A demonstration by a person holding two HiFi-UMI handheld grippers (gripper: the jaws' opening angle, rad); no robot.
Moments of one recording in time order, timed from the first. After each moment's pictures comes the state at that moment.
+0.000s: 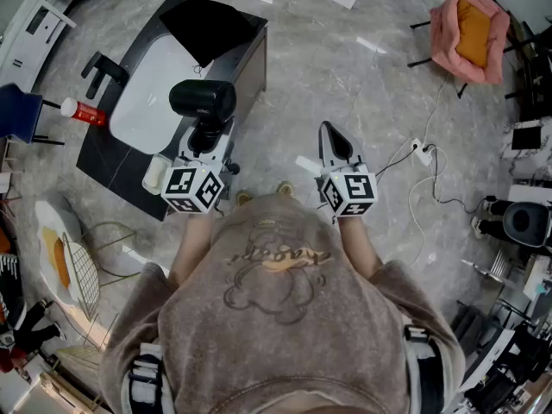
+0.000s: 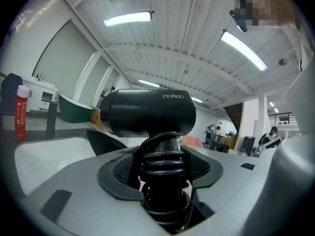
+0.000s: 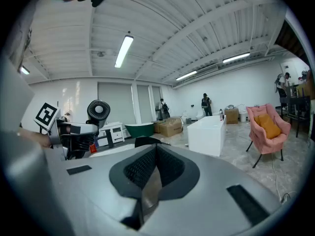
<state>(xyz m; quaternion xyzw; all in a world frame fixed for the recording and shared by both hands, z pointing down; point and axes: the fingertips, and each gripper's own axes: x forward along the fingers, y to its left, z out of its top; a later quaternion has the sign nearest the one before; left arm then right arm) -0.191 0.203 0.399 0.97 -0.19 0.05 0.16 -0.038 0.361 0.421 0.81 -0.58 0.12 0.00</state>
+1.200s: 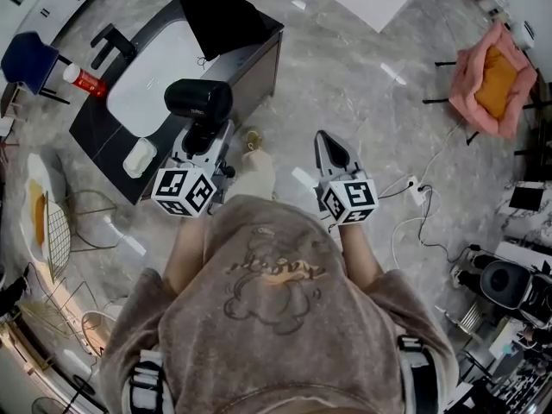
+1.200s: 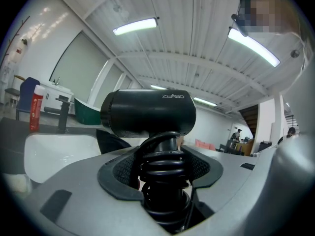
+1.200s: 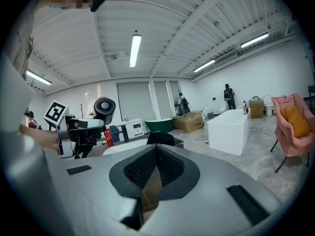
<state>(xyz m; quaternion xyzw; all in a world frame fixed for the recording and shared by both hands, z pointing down) -0.159 0.222 0.413 0.95 -0.26 0.03 0.16 0.013 0.355 0.454 0.72 -0.68 0.13 0.00</state>
